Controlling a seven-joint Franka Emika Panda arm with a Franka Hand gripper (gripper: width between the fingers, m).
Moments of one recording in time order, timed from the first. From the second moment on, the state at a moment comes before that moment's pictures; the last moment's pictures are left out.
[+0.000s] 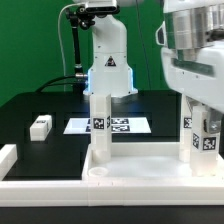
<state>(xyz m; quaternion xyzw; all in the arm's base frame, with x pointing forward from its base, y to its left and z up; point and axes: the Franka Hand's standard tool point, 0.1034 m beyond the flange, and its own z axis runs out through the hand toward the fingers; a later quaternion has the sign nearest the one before) 0.651 0.100 0.101 -0.71 0.70 0.04 0.06</state>
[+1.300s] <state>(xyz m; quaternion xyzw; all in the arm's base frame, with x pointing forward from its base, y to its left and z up) 0.656 0.065 0.150 -0.63 0.77 0.00 0.11</state>
